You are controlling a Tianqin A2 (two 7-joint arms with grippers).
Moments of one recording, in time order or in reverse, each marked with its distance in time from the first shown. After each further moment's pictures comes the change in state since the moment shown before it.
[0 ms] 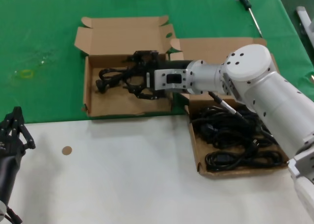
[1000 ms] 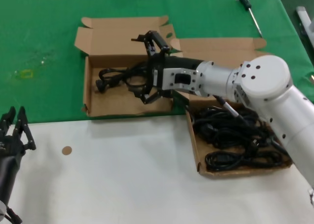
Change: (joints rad) left arm 0.000 0.000 0.000 0.000 0.000 0.000 0.000; right arm -0.167 0.106 0.008 0.359 -0.007 0.043 0.152
